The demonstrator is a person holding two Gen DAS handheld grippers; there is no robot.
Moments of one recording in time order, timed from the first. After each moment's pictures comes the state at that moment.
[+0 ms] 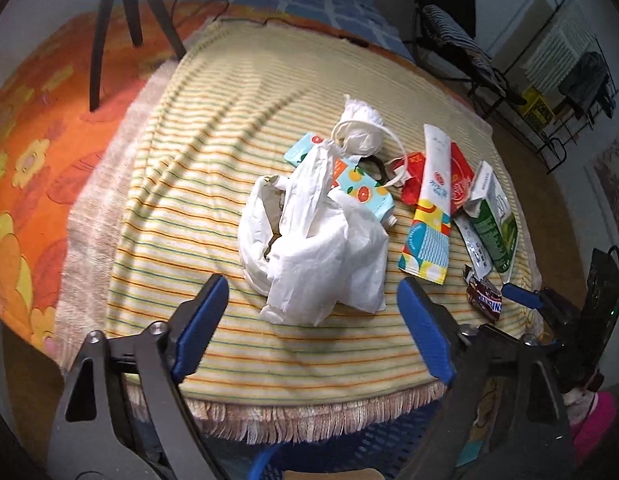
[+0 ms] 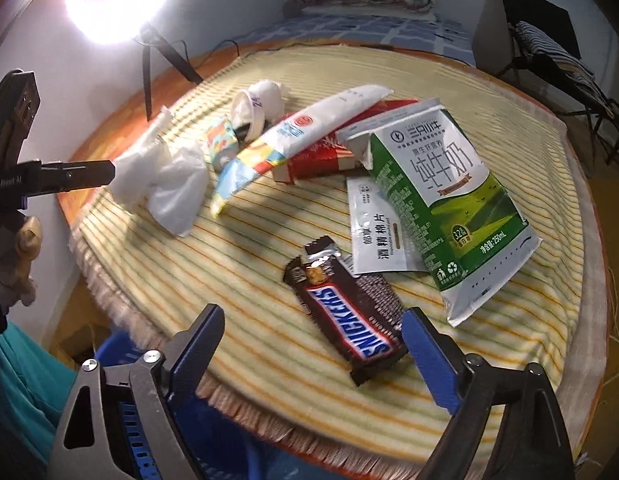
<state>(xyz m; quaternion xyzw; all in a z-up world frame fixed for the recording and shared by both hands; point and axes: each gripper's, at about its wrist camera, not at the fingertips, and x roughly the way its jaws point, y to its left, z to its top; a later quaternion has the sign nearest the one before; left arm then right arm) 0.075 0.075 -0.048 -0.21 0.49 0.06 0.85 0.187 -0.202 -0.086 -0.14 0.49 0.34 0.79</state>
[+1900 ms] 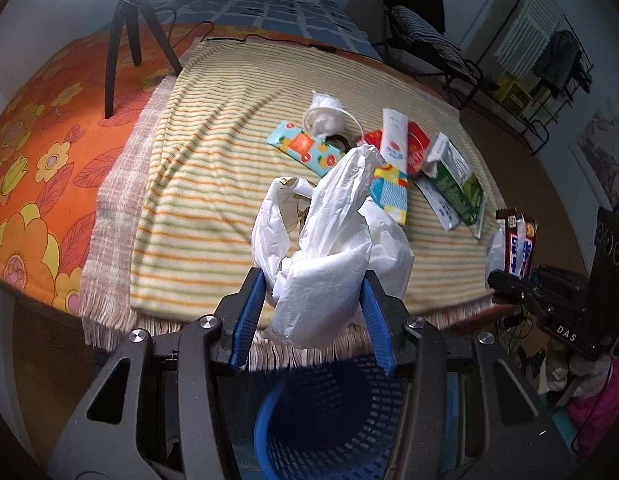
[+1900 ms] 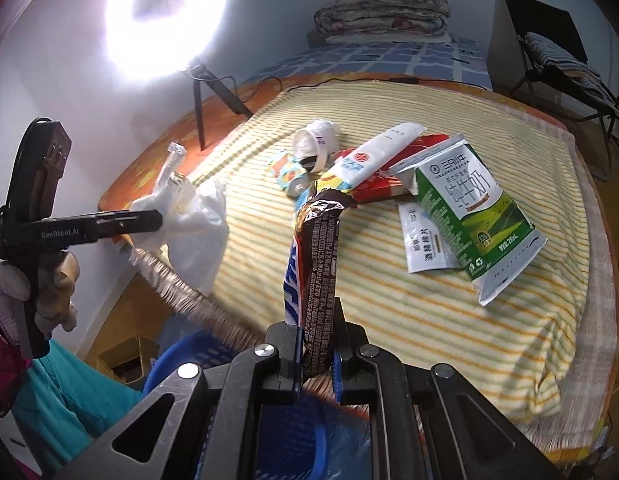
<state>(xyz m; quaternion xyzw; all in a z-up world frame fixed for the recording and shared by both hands) -0.006 0.044 -0.016 -0.17 0.47 0.03 0.87 0.127 -0.208 -0.038 -0.09 0.44 0.40 0.80</state>
